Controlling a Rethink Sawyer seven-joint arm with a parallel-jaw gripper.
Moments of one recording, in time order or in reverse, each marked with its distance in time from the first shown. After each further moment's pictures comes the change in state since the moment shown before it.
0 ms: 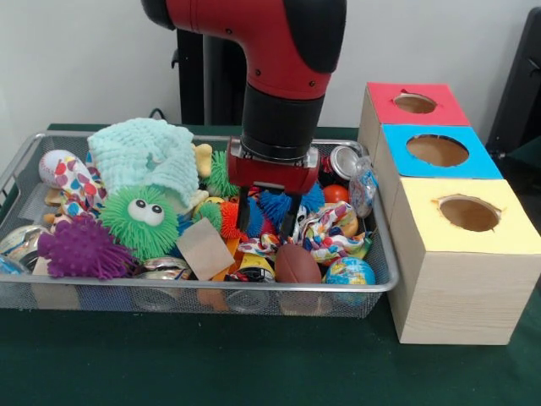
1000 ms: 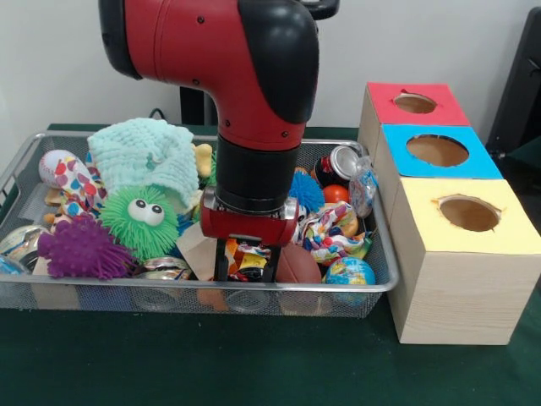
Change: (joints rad) arm -0.058 0.110 0.042 -0.187 -0.022 0.033 0.000
